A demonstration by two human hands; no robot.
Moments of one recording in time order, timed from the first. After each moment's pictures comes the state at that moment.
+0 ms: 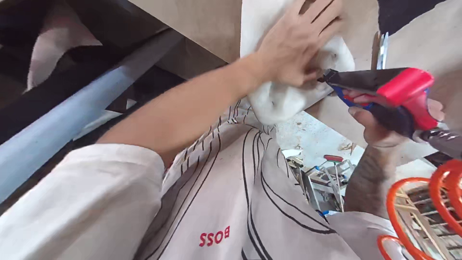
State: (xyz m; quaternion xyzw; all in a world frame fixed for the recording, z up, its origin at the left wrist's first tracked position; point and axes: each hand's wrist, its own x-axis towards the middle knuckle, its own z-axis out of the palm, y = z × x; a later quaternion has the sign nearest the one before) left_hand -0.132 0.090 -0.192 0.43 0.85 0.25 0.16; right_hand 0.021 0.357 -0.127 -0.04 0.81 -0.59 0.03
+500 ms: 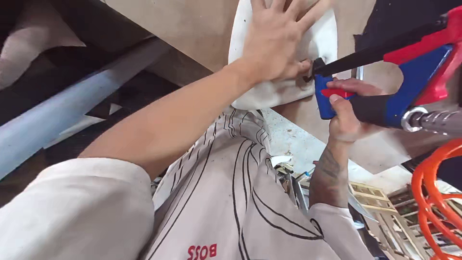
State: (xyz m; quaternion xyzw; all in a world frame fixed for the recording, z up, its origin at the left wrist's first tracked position) left_hand -0.165 0.079 -0.177 0.25 0.92 0.19 0.24; right_hand -0.030 0.278 -0.135 0.04 0.73 -0.67 -0.10
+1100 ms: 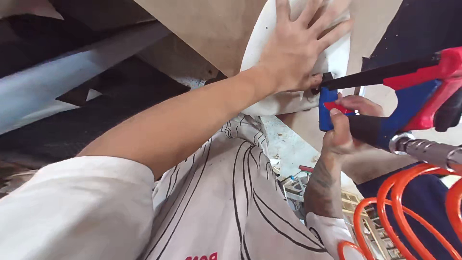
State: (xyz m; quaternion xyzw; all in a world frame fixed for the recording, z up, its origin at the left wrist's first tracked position) left_hand -0.164 0.077 -0.183 0.26 0.92 0.22 0.21; right_hand -0.033 0.251 -0.134 0.04 0.79 -0.60 -0.15
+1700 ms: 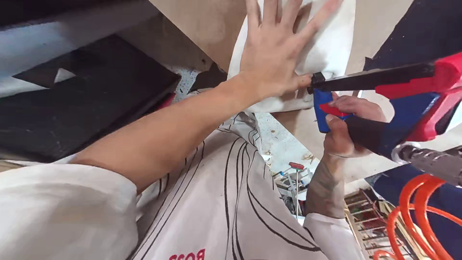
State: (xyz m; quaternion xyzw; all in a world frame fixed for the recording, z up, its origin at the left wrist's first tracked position) left_hand -0.134 0.058 -0.182 0.12 0.95 0.20 0.21; right_hand -0.038 0.272 -0.137 -0.04 0.75 -0.66 -0.04
